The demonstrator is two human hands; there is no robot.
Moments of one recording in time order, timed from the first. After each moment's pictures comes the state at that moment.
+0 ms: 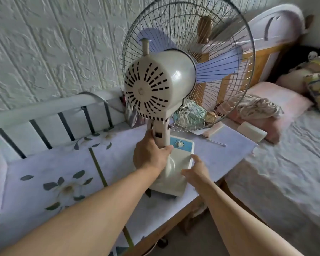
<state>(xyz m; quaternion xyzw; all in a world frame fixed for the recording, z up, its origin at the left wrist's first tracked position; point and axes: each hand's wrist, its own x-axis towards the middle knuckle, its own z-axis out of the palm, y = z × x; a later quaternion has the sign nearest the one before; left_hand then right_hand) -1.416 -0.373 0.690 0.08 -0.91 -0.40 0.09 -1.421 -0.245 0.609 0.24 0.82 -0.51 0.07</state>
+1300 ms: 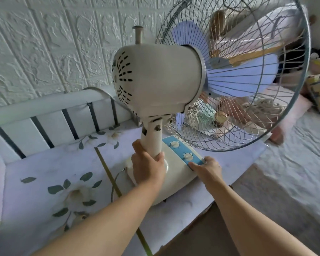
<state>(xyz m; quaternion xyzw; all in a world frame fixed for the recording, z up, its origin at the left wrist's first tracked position) -1.423 -0.416 0.654 0.19 -0.85 -0.48 0.09 -1.446 -0.260 0.596 0.29 0.84 -0.45 -0.02</state>
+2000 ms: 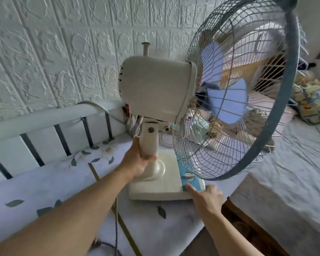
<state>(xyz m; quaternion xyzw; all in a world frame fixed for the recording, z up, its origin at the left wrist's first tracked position) -1.494 -0.465 0.658 -0.04 -0.88 -0.48 -0.05 -1.412 -0.281 0.582 0.39 0.83 -0.40 -0.03</state>
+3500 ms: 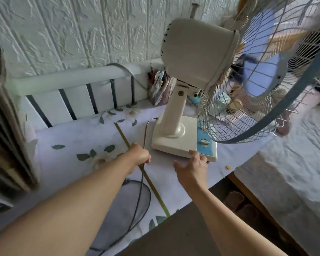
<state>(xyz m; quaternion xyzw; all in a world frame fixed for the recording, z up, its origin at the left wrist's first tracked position) -1.423 -0.521 0.648 0.18 -0.82 -0.46 -0.27 -1.370 -0.370 0.617 0.22 0.90 -0.37 -0.01</state>
